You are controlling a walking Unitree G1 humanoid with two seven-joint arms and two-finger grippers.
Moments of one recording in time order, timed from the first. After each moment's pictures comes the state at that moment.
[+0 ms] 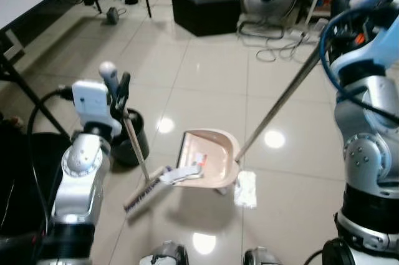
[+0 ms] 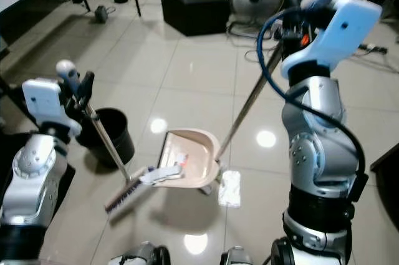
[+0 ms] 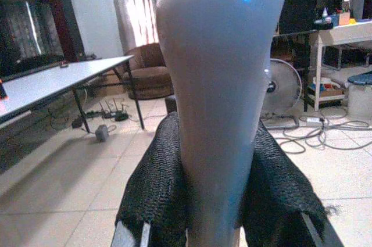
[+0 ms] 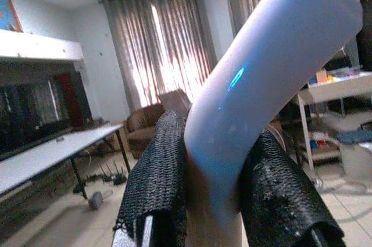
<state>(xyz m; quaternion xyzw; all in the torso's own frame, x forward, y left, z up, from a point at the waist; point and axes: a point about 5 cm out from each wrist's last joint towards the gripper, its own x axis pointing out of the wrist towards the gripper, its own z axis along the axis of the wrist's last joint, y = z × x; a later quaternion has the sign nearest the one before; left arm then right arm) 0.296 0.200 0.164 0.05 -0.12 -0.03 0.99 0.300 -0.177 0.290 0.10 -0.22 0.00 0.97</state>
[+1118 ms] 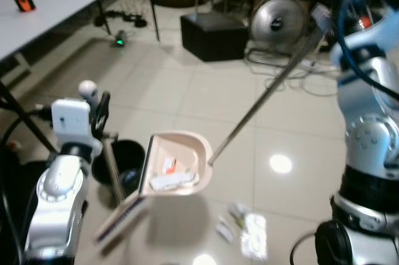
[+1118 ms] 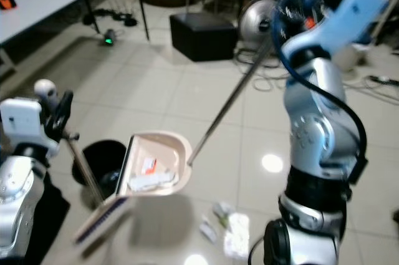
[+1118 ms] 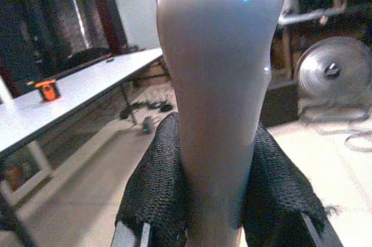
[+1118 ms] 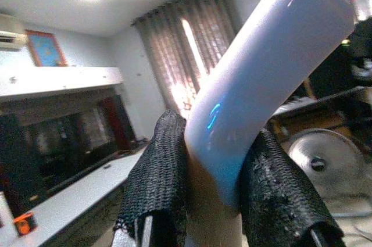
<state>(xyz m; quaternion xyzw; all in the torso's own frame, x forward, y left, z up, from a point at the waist) 0.260 0.227 0.152 0.10 -0.07 0.02 0.99 0.313 -0.175 0.307 0.17 -0.23 0.03 0.96</state>
